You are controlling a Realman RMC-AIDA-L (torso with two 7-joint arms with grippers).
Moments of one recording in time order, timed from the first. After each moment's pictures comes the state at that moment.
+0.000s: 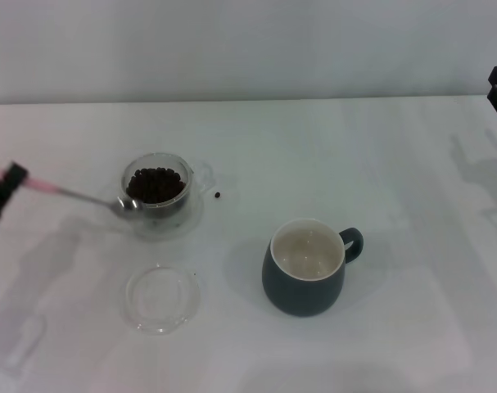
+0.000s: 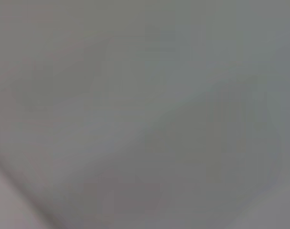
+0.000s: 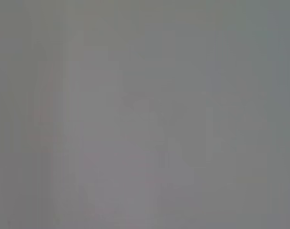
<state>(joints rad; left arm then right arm) -0.36 -2.07 0.29 0.07 -1.61 -1.51 1.78 0.49 2.02 -0.41 -0.05 -1.02 -1.19 0.33</state>
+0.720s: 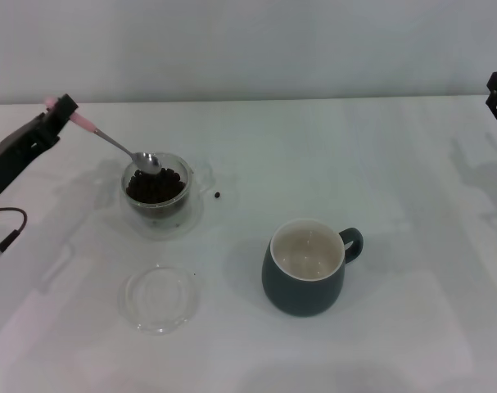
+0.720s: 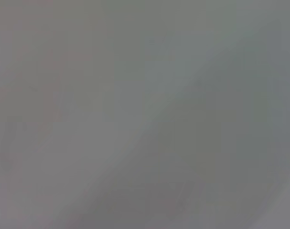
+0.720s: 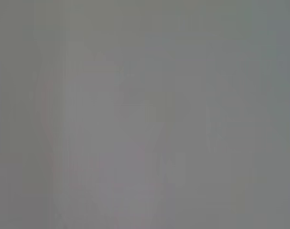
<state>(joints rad) -0.60 -2.07 0.32 0.19 -1.57 -1.21 1.85 0.49 2.02 -0.41 -0.04 -1.02 -1.19 0.33</state>
